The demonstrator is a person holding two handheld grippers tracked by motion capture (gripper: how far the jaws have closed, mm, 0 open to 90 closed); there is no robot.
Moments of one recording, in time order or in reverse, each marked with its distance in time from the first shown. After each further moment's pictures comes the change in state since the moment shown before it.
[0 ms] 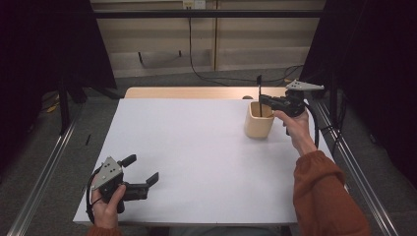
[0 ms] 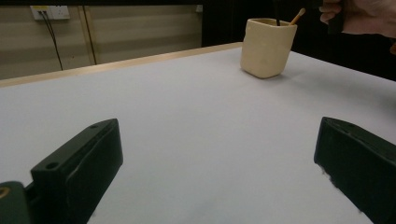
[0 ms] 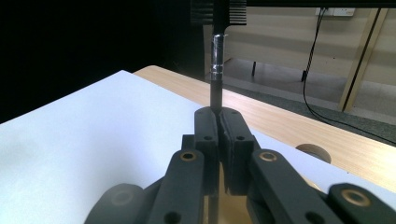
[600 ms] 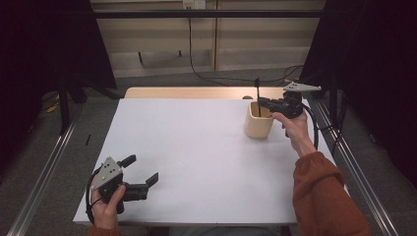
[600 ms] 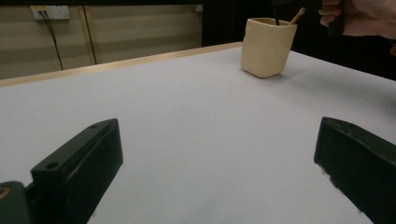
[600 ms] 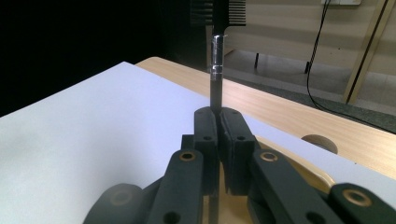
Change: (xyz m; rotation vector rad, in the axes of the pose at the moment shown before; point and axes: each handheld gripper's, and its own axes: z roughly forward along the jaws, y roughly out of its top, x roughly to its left) left arm 0.000 0.000 -0.001 0.002 -0.001 0.004; right arm 0.003 -0.004 0.003 0.040 0.006 0.005
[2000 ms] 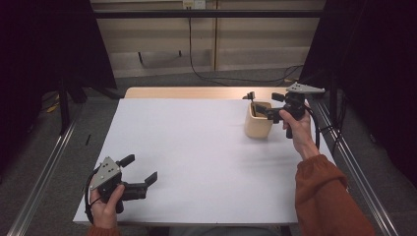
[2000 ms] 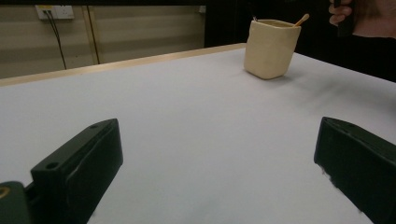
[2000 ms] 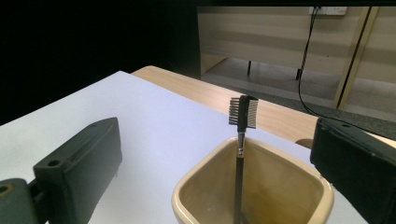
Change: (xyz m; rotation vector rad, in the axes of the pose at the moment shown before) left arm 0.002 0.000 0.000 -0.004 0.011 -0.012; right arm 0.007 0.000 -0.010 -0.041 -0.037 0.010
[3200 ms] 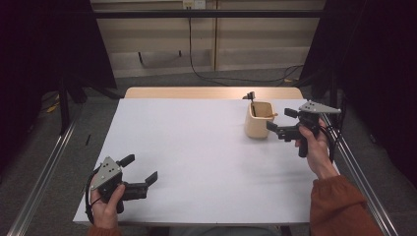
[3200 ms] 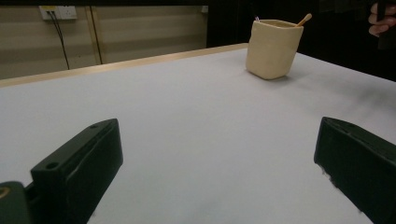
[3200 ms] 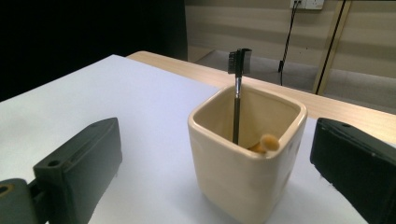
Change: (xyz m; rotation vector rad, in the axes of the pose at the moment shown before) left arm -0.002 0.001 0.000 0.001 0.014 0.000; right arm 0.023 -0.031 -0.054 0.019 -0.070 -0.018
